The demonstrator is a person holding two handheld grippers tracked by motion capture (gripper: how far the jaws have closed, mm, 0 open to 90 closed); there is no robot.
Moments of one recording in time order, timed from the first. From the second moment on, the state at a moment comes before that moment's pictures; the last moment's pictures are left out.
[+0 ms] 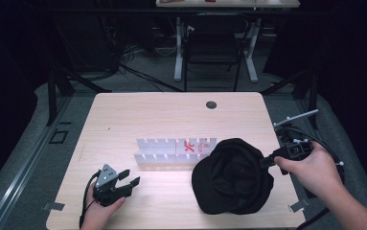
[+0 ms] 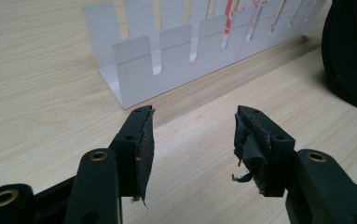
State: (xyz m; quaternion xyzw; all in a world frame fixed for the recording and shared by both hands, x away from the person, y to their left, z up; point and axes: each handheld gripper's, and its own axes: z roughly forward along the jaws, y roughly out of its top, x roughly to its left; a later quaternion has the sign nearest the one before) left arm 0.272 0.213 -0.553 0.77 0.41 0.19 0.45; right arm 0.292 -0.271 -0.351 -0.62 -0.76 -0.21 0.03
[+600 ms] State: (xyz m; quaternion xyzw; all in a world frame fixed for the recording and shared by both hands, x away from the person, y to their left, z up) left arm 0.272 0.211 -0.554 0.77 0.41 0.18 0.45; right arm 0.294 -0.268 -0.303 -0.62 -0.75 -0.21 0.01
